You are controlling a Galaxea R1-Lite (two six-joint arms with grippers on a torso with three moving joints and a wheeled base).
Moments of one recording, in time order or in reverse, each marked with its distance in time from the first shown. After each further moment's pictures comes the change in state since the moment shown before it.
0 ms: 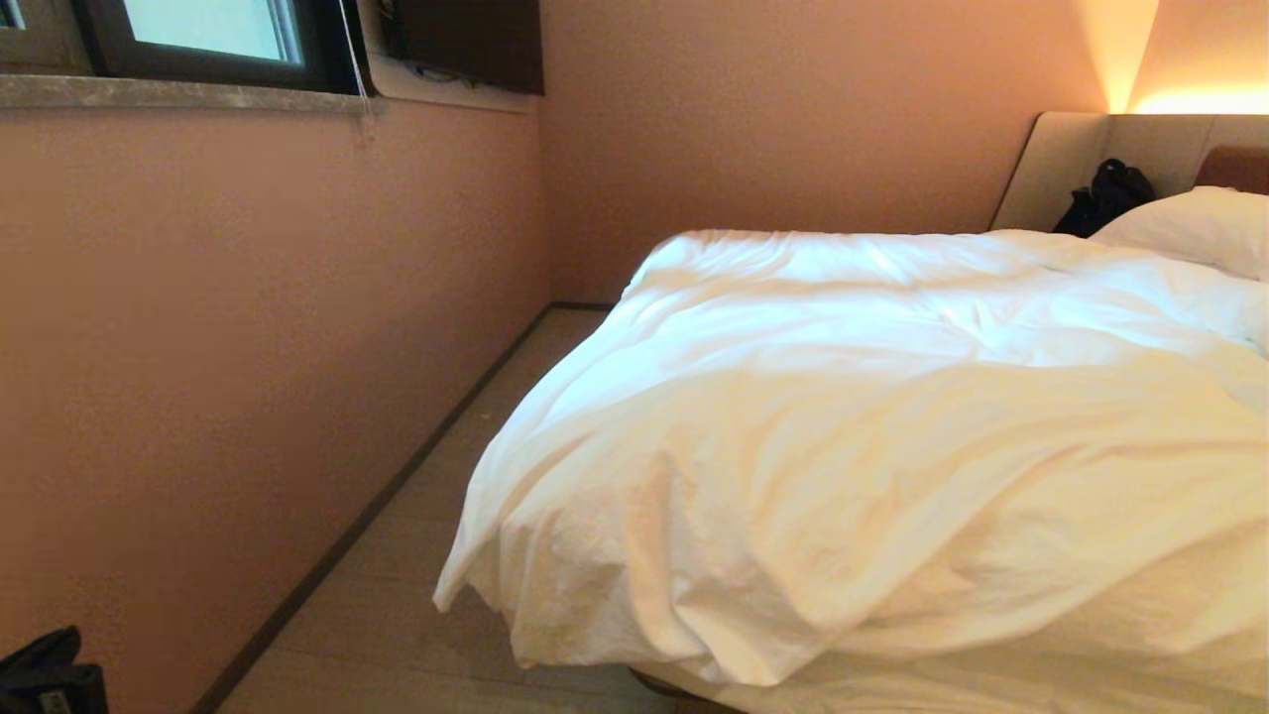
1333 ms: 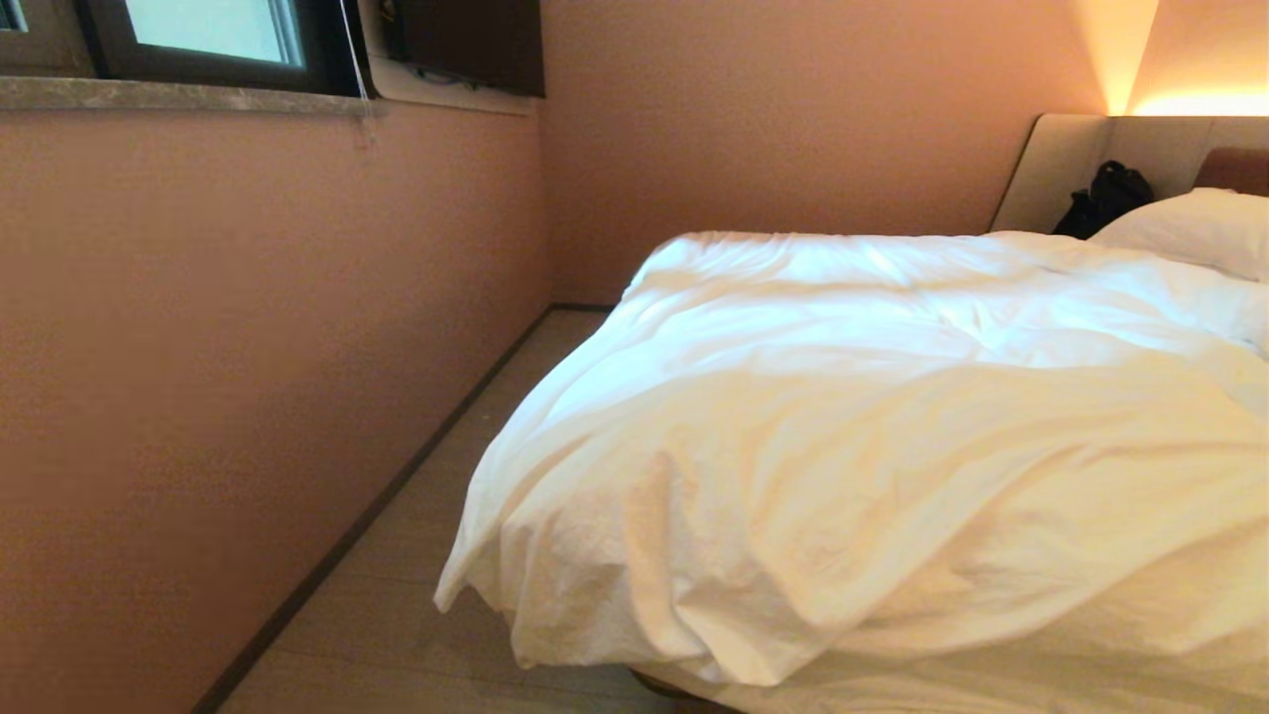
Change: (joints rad) left arm 0.231 -0.567 0.133 0.103 -0.179 0.089; right arm 0.000 0.000 0.000 0.000 -0.001 0.000
